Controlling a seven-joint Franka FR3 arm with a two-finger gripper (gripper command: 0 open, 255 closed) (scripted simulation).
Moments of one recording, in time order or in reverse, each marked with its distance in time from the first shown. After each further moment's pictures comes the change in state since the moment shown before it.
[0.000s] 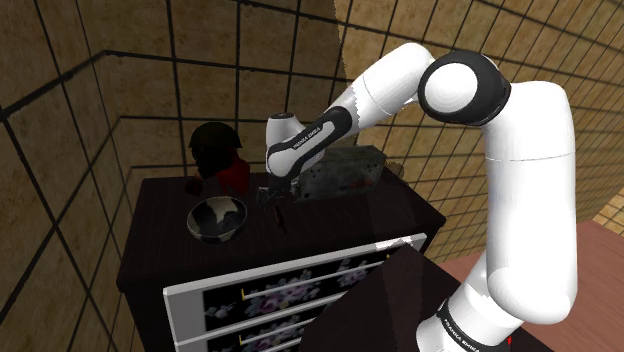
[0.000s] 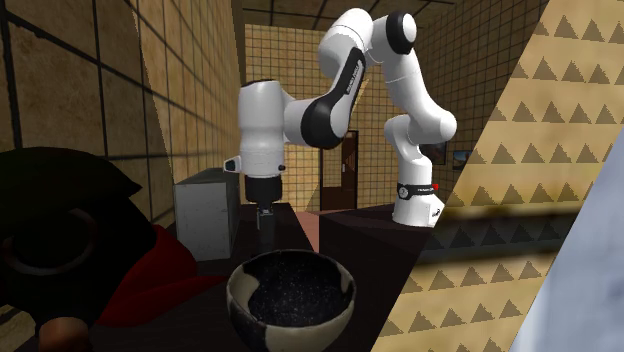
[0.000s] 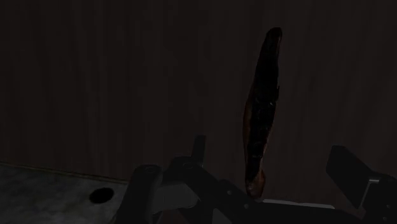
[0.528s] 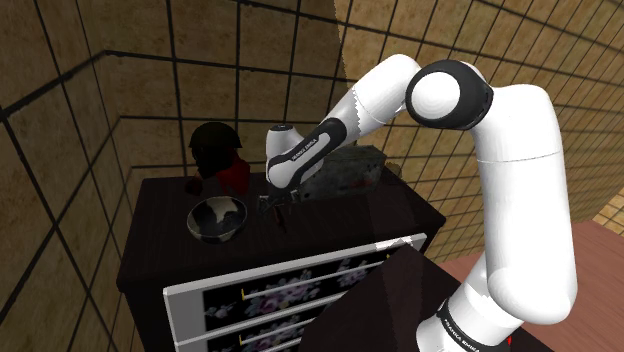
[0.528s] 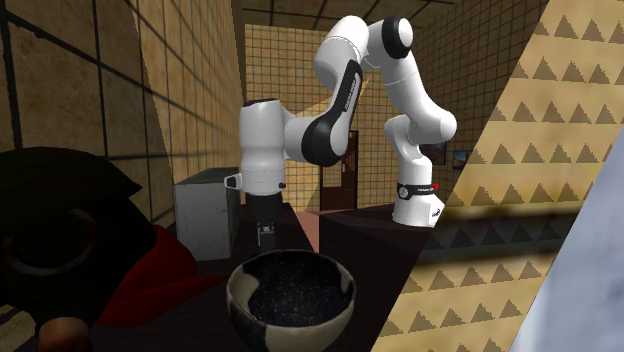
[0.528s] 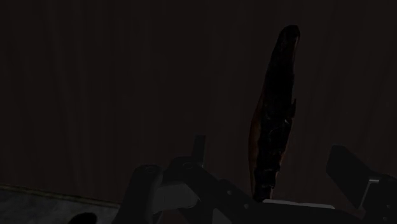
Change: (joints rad) arm 0.003 0.065 -0.010 0.001 -0.012 0.064 0.008
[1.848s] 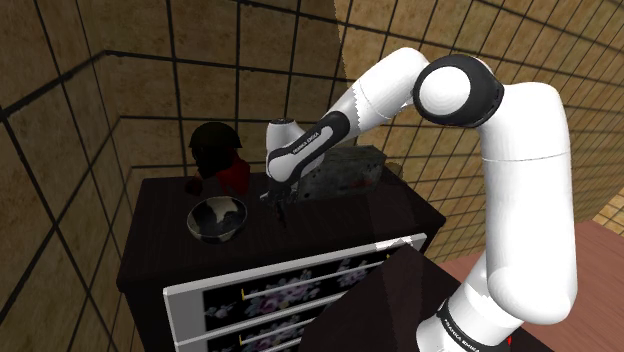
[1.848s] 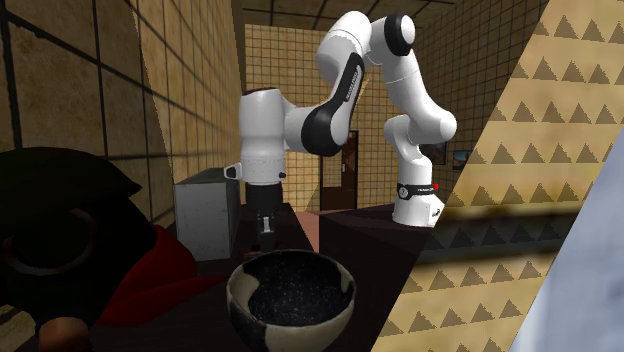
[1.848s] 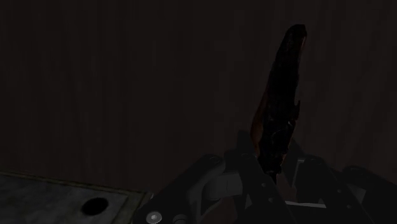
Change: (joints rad) arm -0.002 -0.041 0.006 -0.005 0.007 -0.035 -0.004
